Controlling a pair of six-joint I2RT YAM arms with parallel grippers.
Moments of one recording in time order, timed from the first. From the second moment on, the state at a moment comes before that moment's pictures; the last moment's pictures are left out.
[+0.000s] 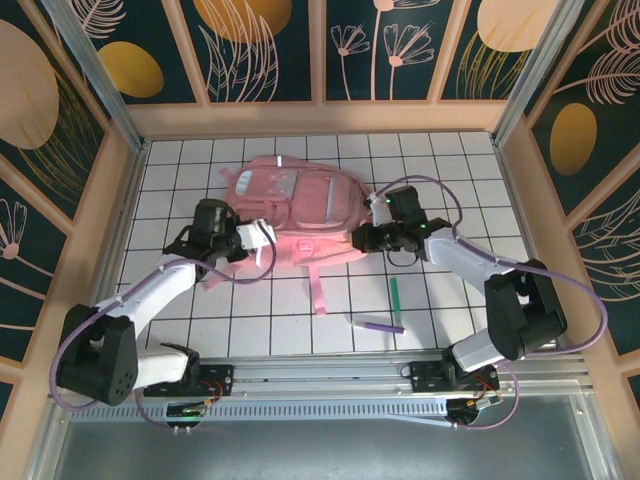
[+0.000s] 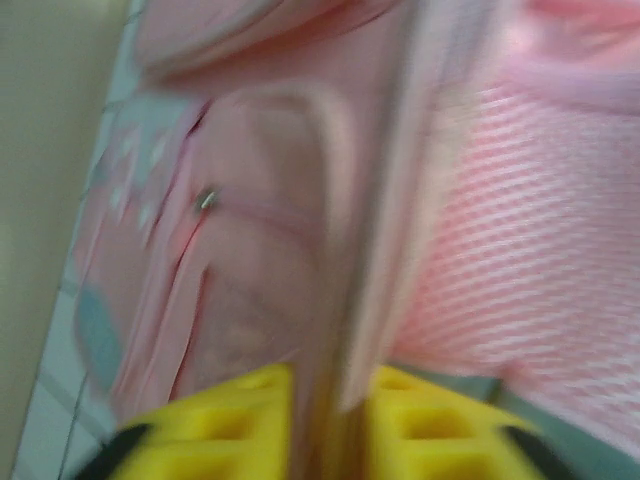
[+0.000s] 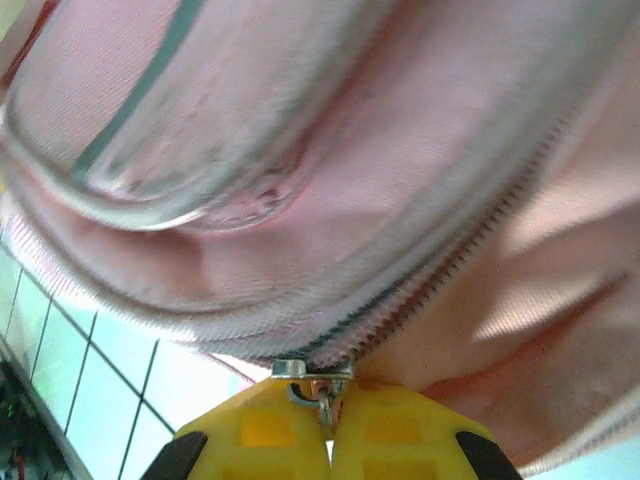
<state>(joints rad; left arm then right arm) -0.28 1.29 0.71 -0.12 0.21 1.02 0.47 1.48 0.88 -0.26 -0.53 0.34</state>
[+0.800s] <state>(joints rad) -0.54 1.52 0.86 -0.13 0.26 0.90 0.68 1.65 0.93 -0.07 -0.72 0.51</state>
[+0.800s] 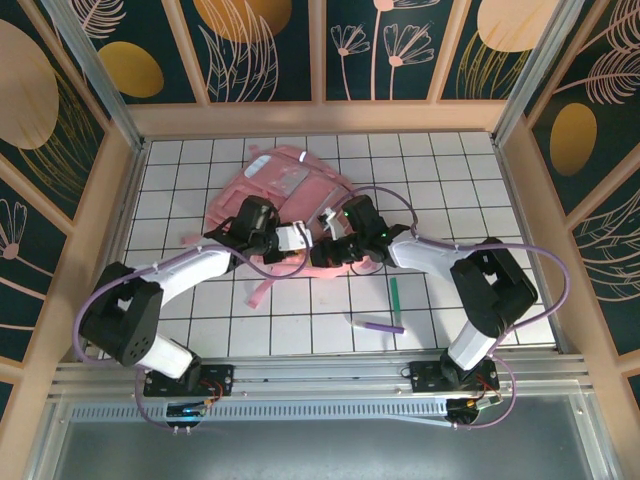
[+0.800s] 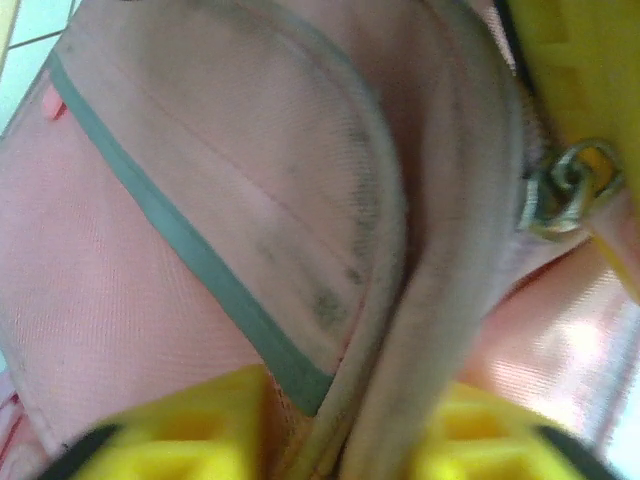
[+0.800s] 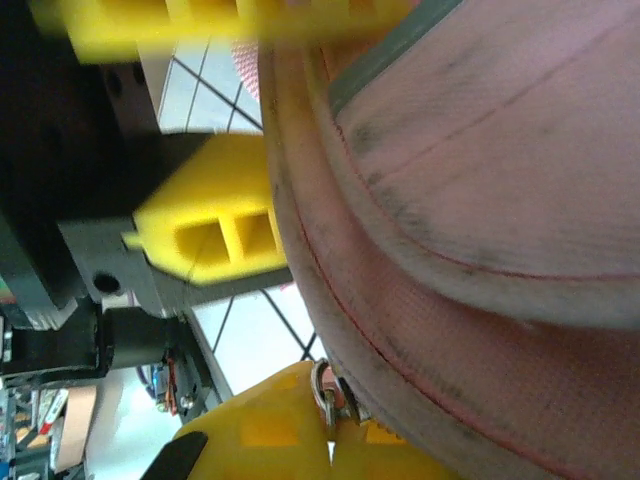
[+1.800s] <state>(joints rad) -0.29 1.36 0.77 -0.10 0.31 1.11 0.48 1.54 0.96 -0.31 -0.60 0.32</state>
